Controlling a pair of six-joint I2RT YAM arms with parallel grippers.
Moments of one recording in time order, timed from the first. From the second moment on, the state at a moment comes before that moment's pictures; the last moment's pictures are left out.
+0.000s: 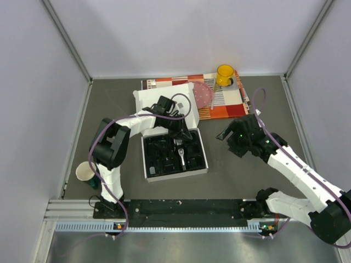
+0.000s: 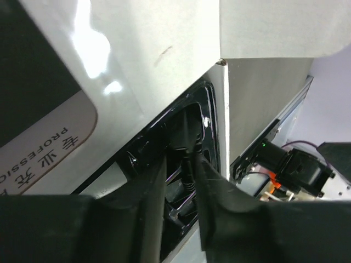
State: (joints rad) left arm -0.49 1.94 1.29 -0.34 0.67 -0.65; right arm 0.53 1.02 0.86 -0.70 0.14 1.17
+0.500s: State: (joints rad) left arm -0.50 1.88 1.29 -0.38 0.50 -0.62; right arm 0.53 1.07 0.87 -0.69 0.11 1.11
